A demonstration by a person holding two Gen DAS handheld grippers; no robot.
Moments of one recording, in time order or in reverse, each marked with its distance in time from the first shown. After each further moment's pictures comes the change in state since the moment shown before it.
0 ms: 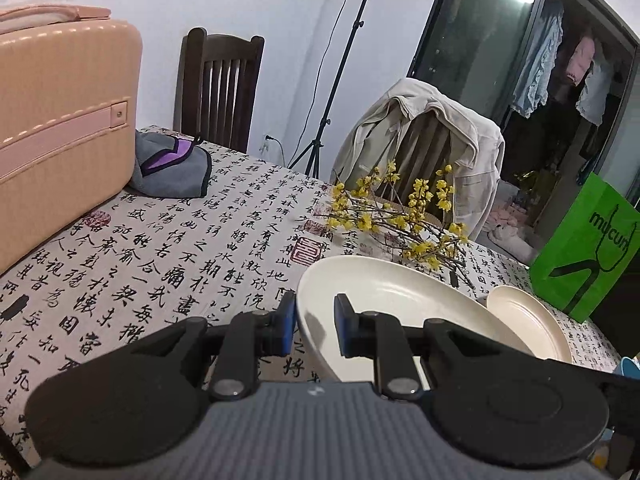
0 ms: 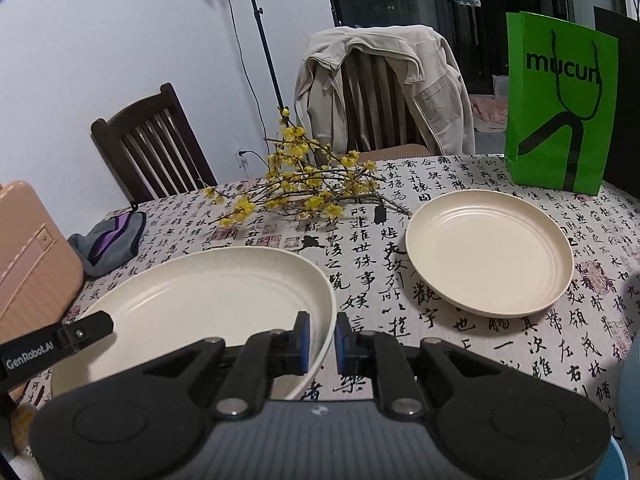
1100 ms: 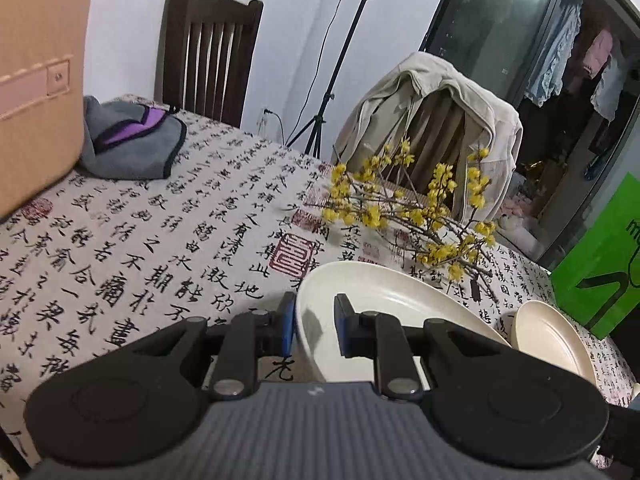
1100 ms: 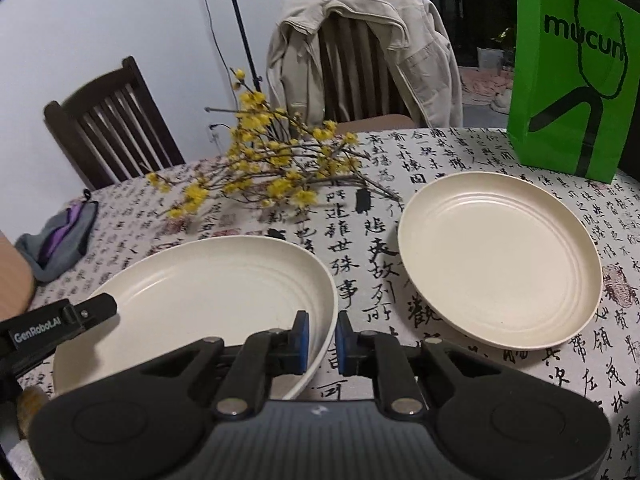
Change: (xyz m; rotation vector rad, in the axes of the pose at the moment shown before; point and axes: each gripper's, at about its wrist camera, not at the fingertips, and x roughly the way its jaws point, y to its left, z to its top) left arm 0.099 -0.011 0.019 -0.038 0.071 0.006; right arm 0.078 -0.014 0.028 0.024 0.093 -0.052
